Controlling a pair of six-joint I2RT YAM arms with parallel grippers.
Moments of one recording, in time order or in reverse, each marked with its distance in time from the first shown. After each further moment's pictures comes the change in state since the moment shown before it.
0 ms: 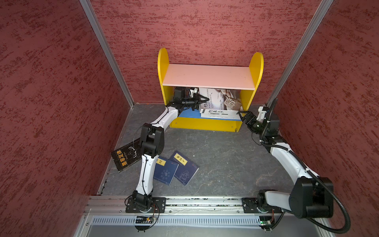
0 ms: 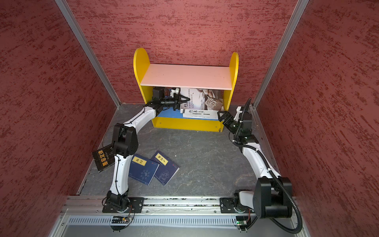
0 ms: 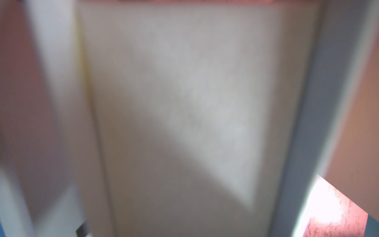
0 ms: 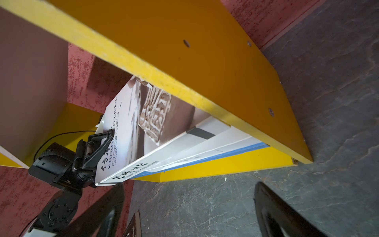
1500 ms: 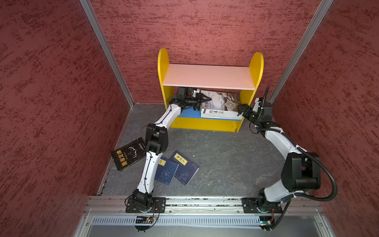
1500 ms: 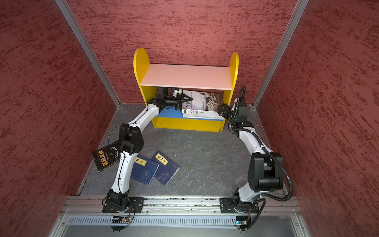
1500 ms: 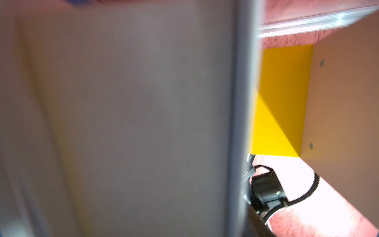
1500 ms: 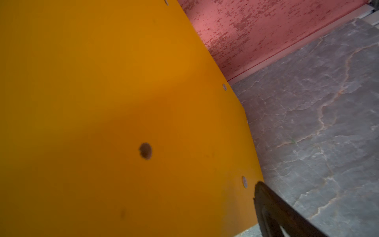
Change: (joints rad) left arm -0.014 0.141 0.254 -0.266 -0.011 0.075; right arm -0.001 0.283 0.266 -0.096 0.168 -0.230
